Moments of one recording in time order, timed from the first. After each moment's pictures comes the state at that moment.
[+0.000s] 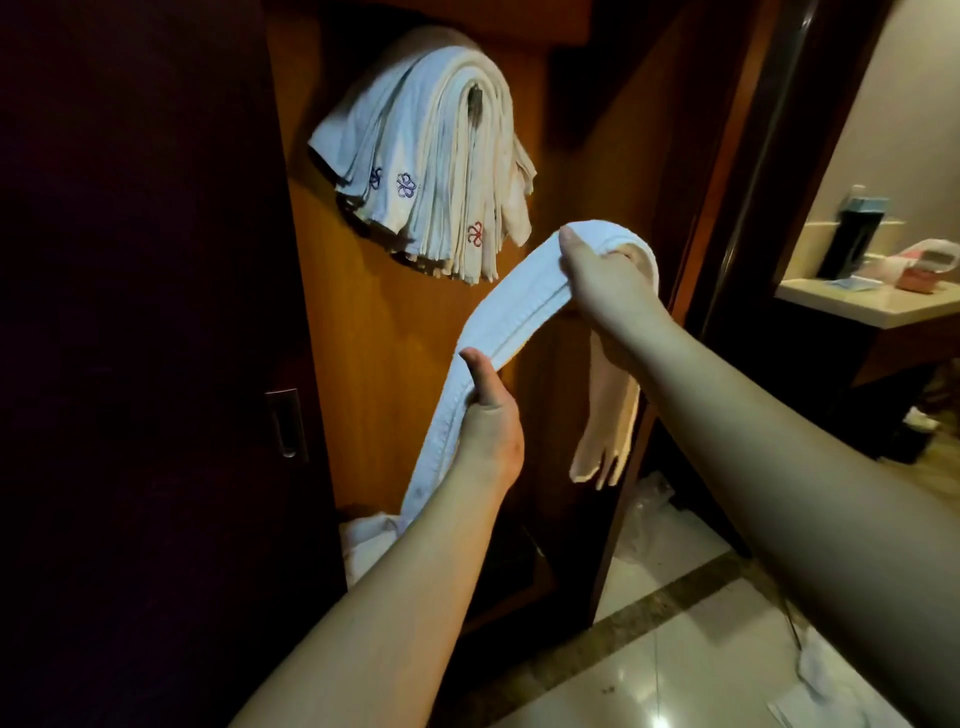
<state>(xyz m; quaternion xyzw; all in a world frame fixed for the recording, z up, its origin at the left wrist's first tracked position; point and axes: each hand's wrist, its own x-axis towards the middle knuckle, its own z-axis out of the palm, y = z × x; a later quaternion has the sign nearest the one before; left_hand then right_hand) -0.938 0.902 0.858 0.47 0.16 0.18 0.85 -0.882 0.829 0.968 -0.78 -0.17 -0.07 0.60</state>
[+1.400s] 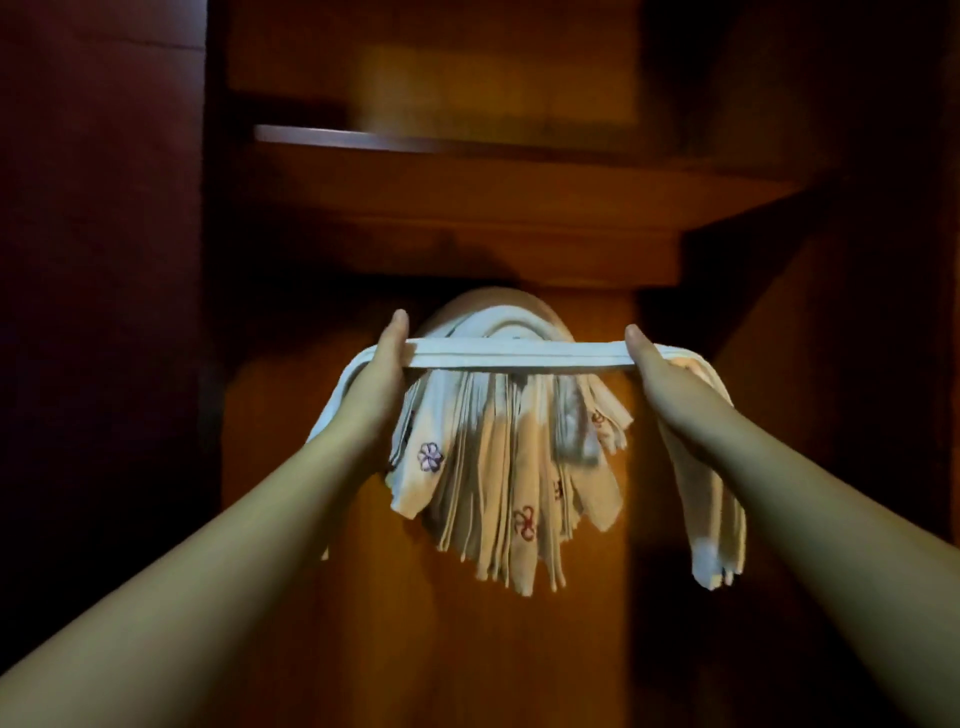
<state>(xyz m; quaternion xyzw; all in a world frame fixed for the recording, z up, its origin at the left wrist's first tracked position) -0.709 1.099 1.106 0.64 0.07 0.45 0.62 -0.536 0.907 1.115 -0.76 -0.30 -0.08 0.57</state>
